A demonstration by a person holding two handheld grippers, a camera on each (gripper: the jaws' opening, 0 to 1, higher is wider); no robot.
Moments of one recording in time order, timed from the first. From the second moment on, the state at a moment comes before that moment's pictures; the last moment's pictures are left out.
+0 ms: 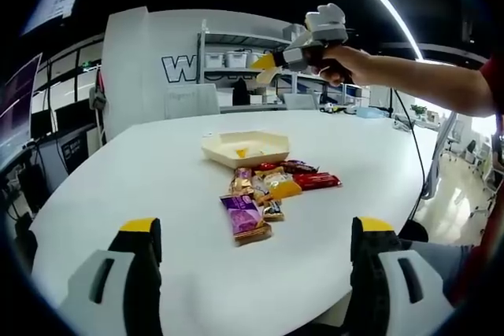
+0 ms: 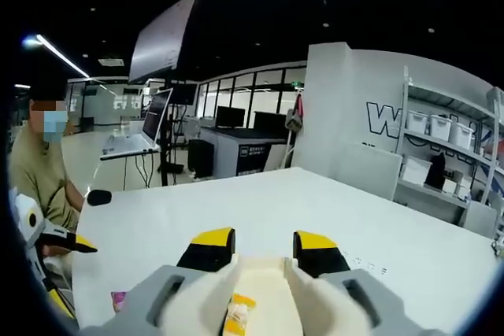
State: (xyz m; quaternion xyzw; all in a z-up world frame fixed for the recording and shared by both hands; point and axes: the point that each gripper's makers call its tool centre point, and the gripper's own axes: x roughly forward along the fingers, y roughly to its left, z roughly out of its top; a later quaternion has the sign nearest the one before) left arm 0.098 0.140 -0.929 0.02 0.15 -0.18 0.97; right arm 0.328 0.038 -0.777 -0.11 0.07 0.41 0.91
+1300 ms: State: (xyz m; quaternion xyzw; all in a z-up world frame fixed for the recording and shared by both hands) left arm 0.091 0.129 -0.923 0.03 0.15 -0.19 0.97; right arm 0.274 0.006 -0.844 -0.04 0.13 0.43 0.89
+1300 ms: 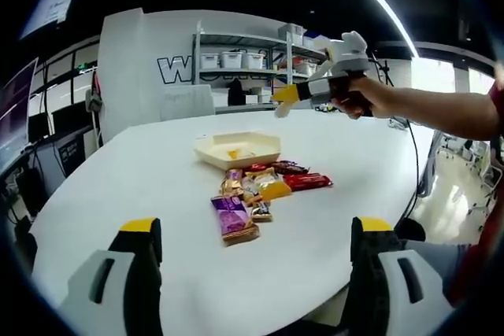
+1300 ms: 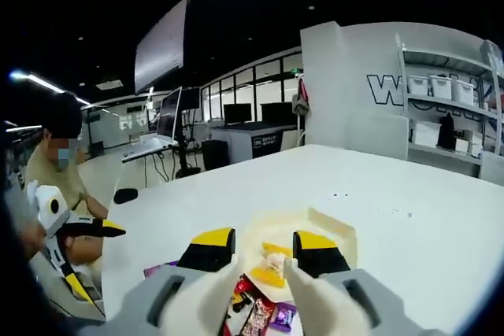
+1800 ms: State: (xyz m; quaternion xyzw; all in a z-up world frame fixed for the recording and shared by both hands) left arm 0.090 0.127 -0.924 0.03 0.16 -0.19 0.97; right arm 0.241 0.010 -0.878 -0.01 0.15 0.48 0.87
